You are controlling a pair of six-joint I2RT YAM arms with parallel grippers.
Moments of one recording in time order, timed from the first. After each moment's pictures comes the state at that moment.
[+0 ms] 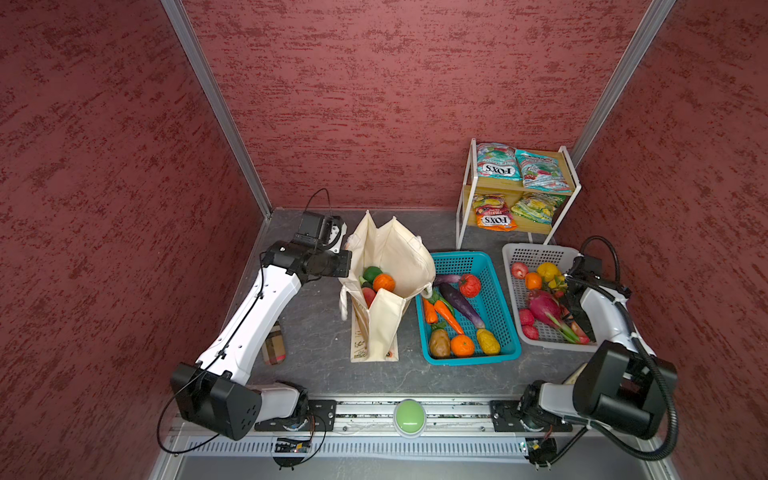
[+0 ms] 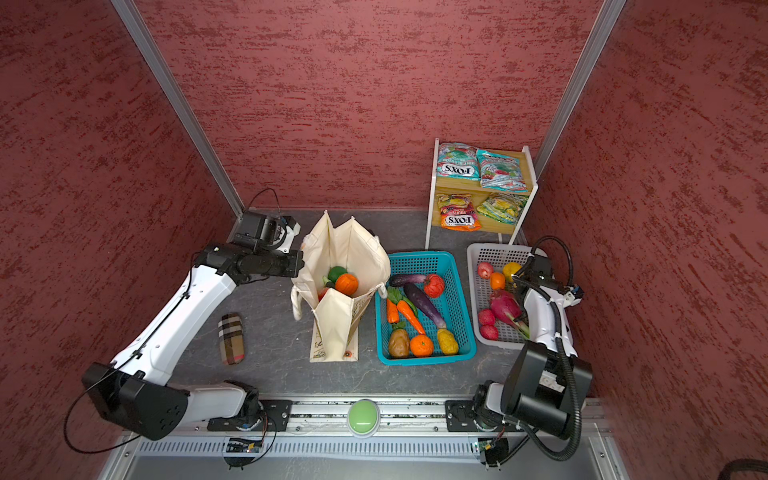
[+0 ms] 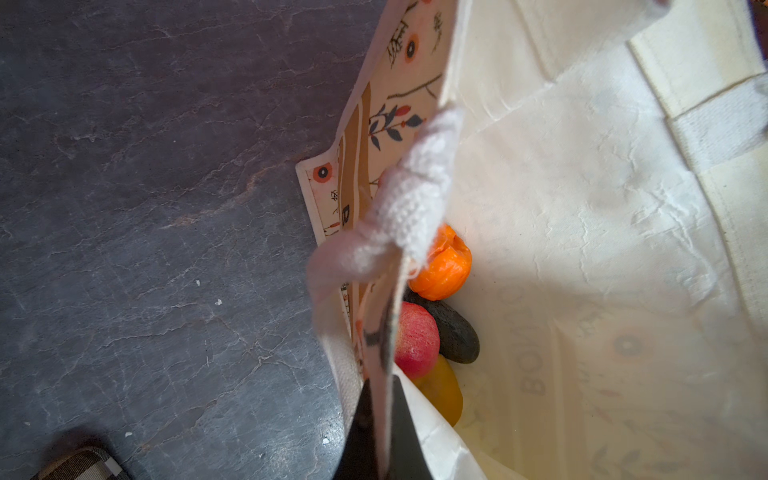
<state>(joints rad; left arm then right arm) -0.29 1.32 1.36 -0.99 0.13 -0.16 -0.42 1.34 0.94 -0.87 0.50 0.81</state>
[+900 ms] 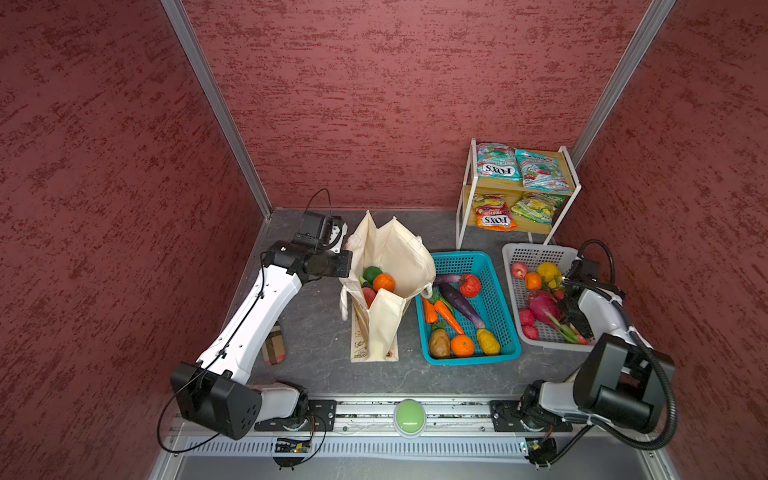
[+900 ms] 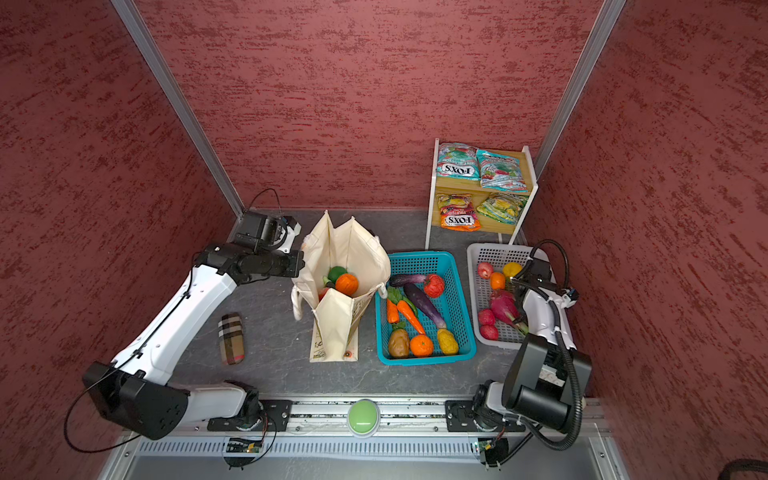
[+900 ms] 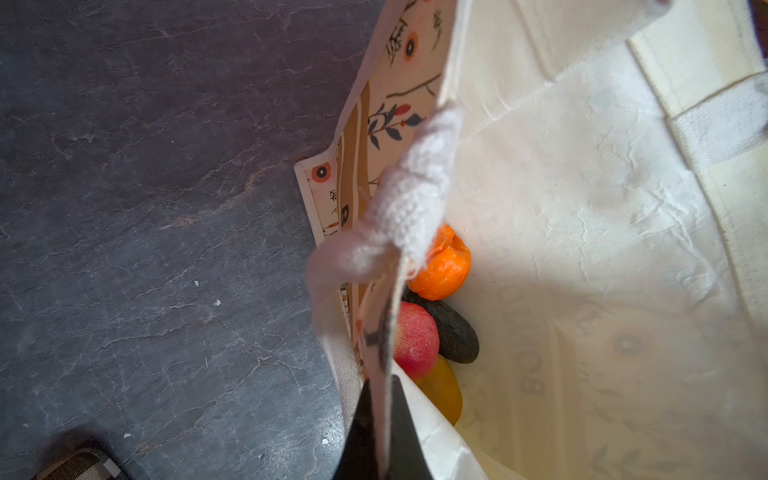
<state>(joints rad) -0.30 1.32 1.36 -0.99 0.13 -0.16 -0.43 1.36 0.90 -0.80 0.45 0.78</state>
